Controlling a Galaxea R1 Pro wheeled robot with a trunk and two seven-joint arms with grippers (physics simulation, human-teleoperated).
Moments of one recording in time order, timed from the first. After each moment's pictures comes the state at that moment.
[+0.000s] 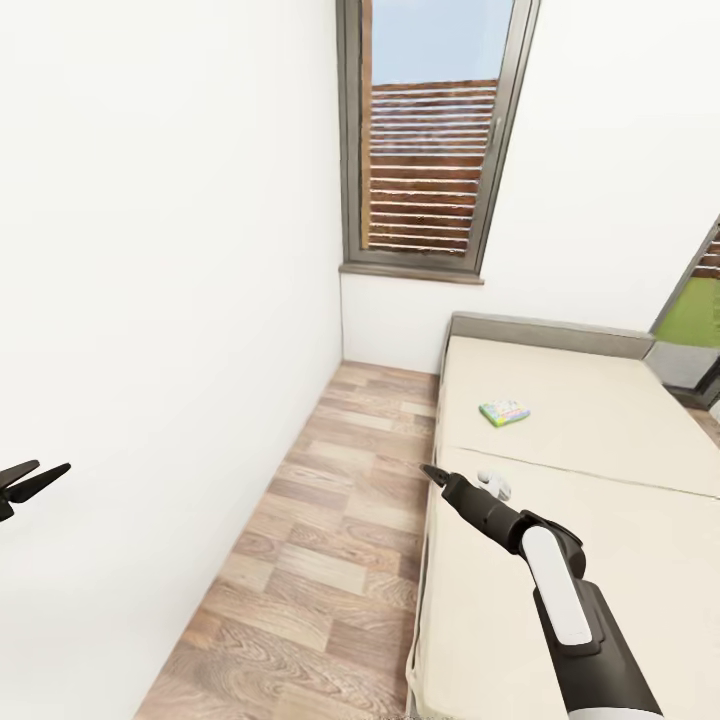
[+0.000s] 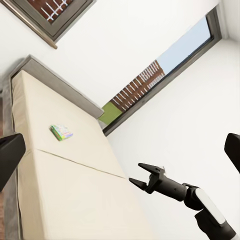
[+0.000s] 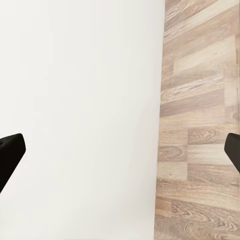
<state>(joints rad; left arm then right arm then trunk) -0.42 0.59 0.64 -1.08 0.45 0.87 -1.57 -0.41 0.05 -0.10 -1.40 -0.81 0.72 -0.01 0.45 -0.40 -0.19</state>
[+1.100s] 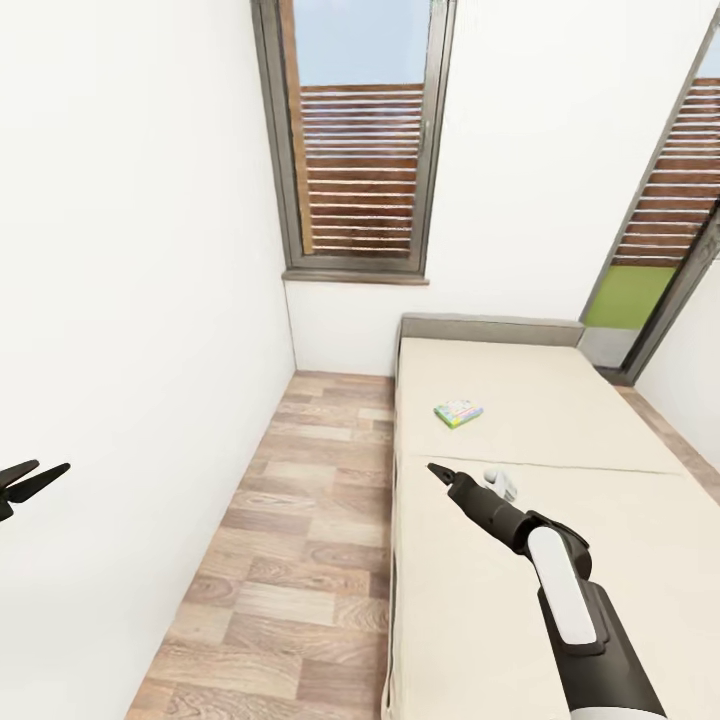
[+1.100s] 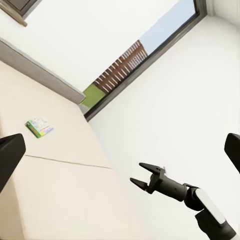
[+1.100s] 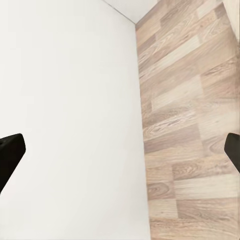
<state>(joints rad) -0.42 0.59 0.64 -1.08 0.45 0.87 -1.57 -0.41 0.06 -0.13 -1.40 -0.82 0.72 -0.01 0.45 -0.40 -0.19</state>
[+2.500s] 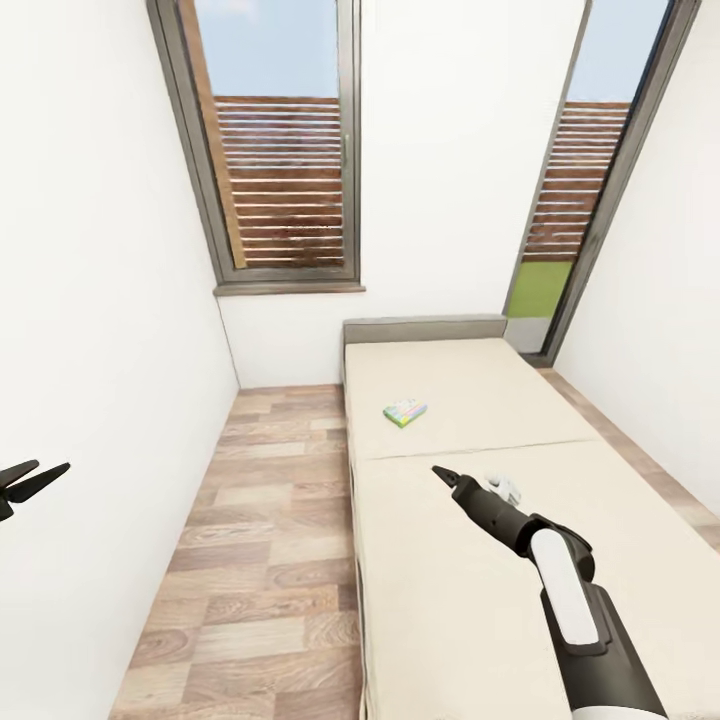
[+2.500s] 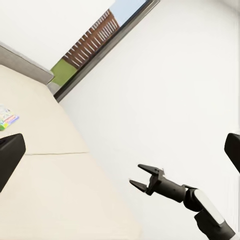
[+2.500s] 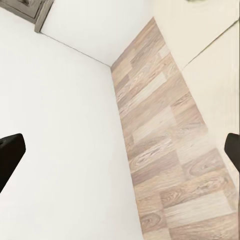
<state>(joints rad) -0.42 0.59 0.64 -1.08 0.45 0.87 -1.57 -0.41 0.06 -0.16 -1.38 -0.82 0.72 -0.01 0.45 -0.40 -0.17</state>
